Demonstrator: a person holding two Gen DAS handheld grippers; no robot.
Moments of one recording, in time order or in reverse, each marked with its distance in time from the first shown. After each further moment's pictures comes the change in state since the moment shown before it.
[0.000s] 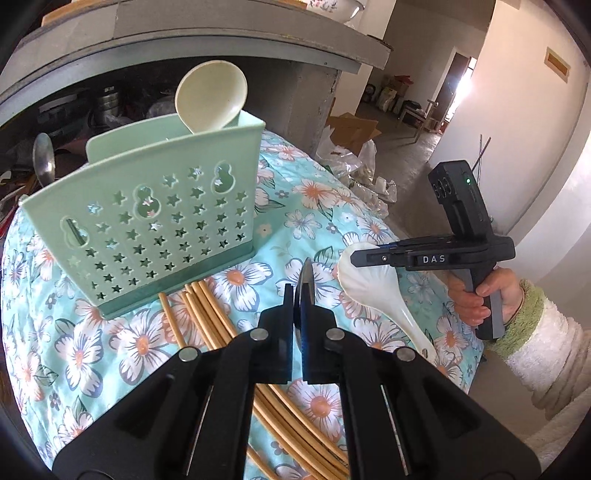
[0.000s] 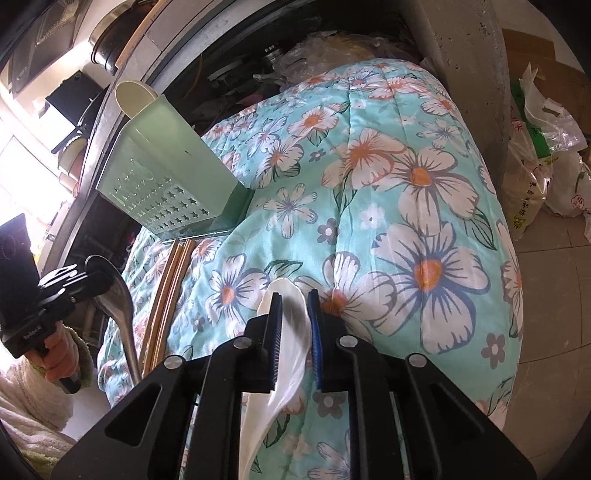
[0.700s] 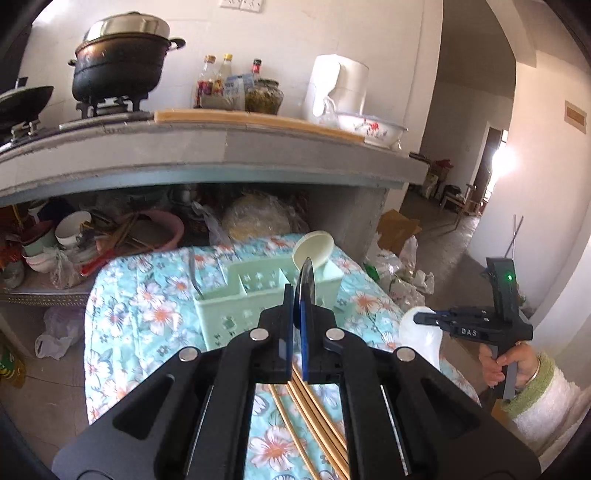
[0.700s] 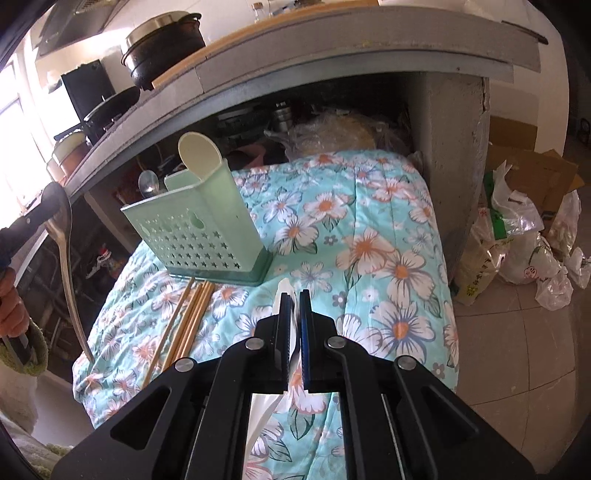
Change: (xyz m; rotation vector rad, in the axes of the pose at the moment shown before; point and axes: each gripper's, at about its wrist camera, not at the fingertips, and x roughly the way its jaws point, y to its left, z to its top) left arm -0.145 0.031 0.034 -0.091 -0.381 0.203; right arm -0.075 0.069 0.011 -0.156 -0.219 -0.177
